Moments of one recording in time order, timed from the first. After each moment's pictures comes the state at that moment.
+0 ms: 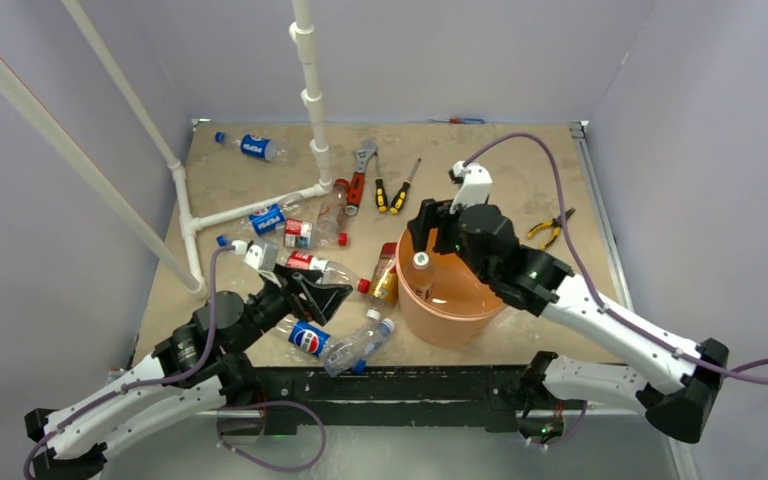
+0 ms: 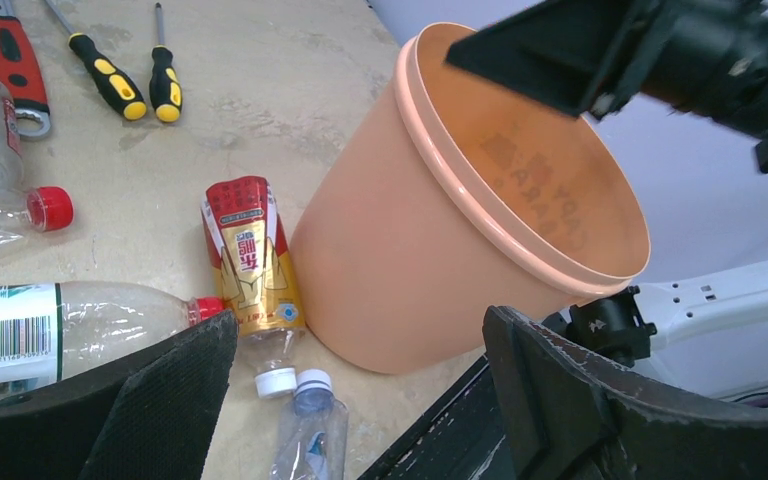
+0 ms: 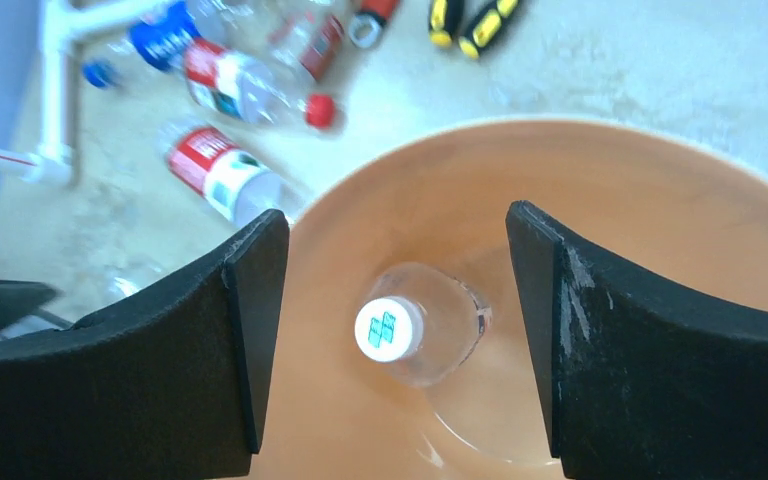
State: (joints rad) left arm -1.01 0.35 0.50 -0.21 -0.27 -0.59; right arm 0.88 1.06 0.98 -0.31 0.45 0.45
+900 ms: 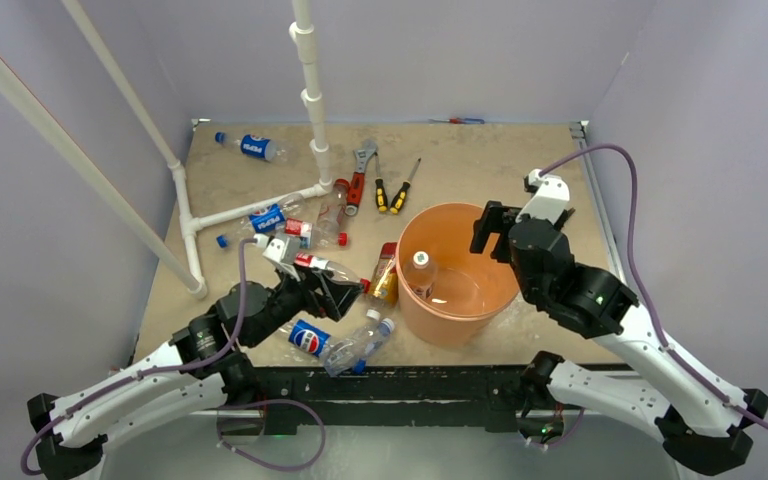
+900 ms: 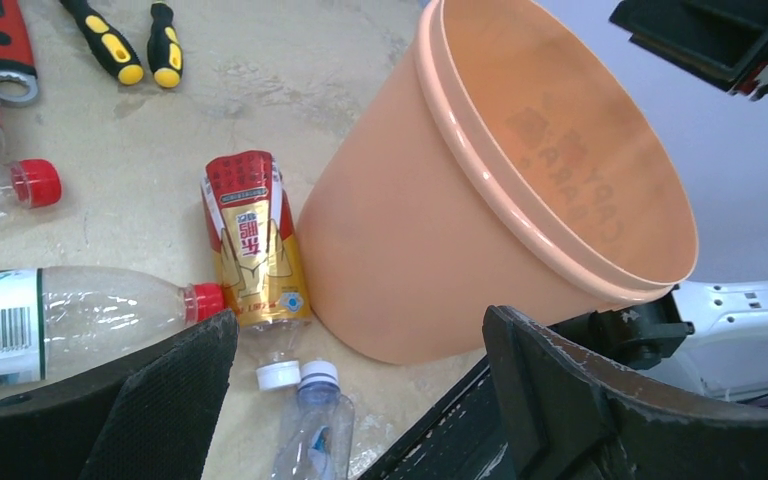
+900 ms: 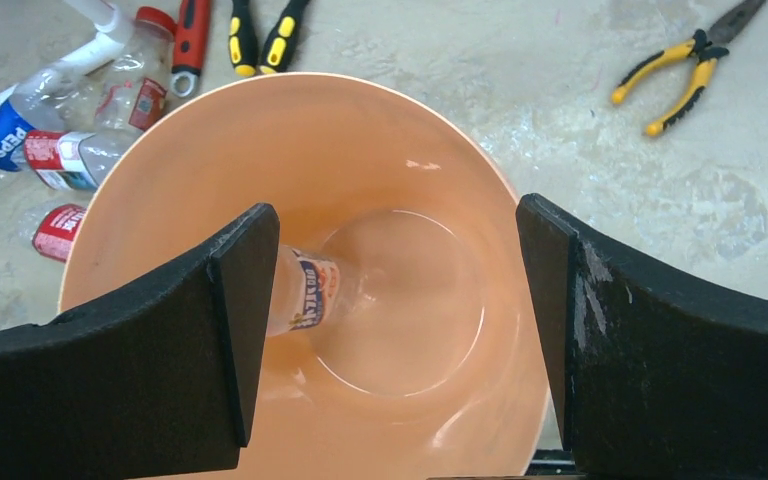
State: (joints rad) left arm -1.01 0.49 0.51 -0.17 -0.26 -0.60; right arm 0.85 0.82 1.07 -0.70 0.77 0.52
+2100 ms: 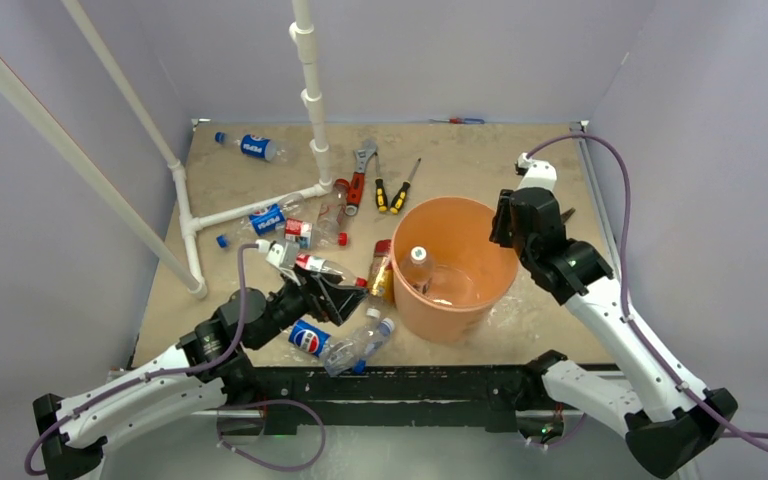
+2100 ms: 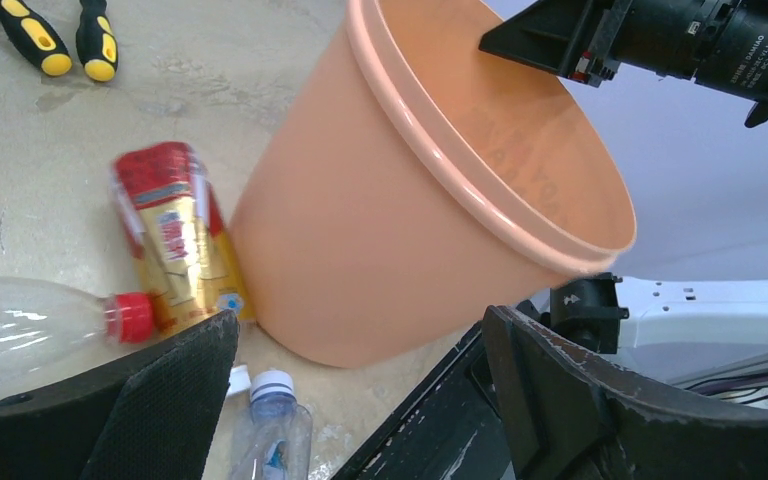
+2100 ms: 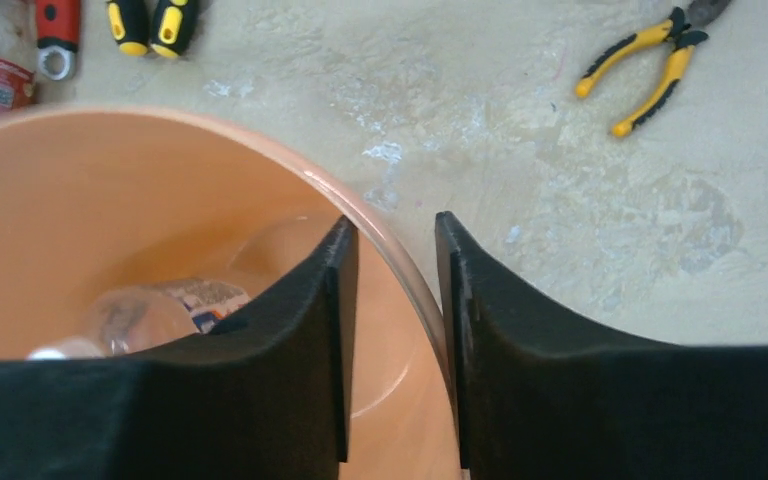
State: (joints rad) left arm -1.01 0.46 0.41 -0.02 -0.20 -0.67; right arm 0.49 0.96 1.01 -0.63 0.45 0.38
